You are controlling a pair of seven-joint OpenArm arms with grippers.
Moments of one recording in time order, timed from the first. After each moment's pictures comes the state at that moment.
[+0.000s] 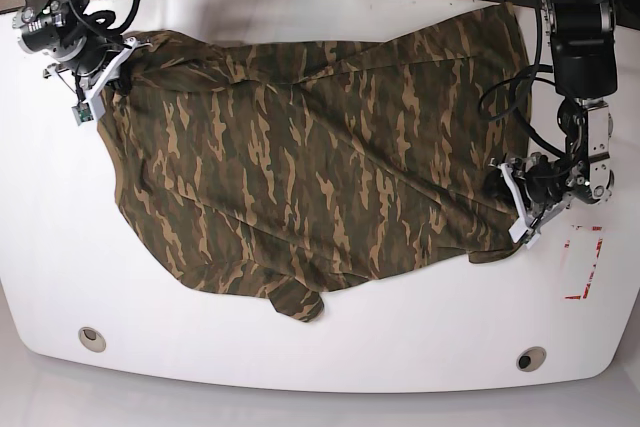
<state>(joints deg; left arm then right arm) -21.8 -24.1 -1.0 56.7 -21.3 -41.6 50.5 -17.9 10.6 41.1 113.2 33.8 40.5 -79.4</state>
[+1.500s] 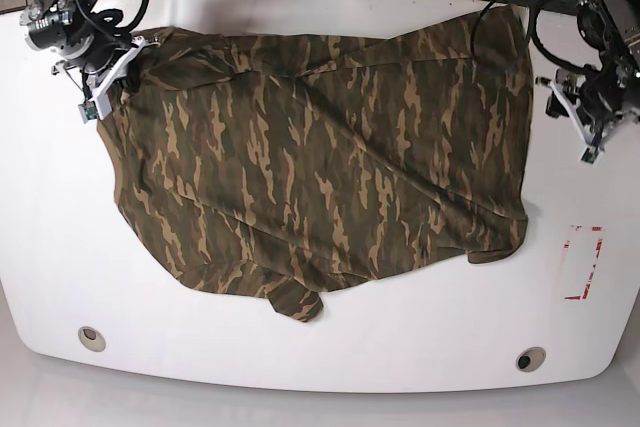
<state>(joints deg) 7.5 -17.9 -33.7 102.2 -27.8 -41.8 81.7 -17.6 8.6 41.1 113.1 33.8 40.5 -79.4</state>
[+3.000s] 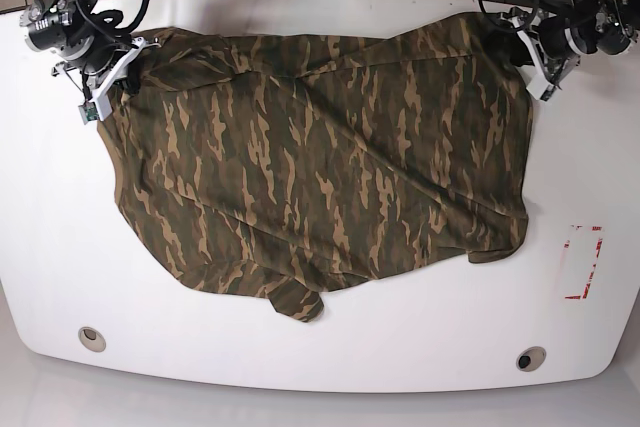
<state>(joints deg) 22.4 -17.8 -25.0 95.2 -44.8 -42.3 73.4 -17.5 8.7 40.9 113.1 33.8 40.5 -79.4</state>
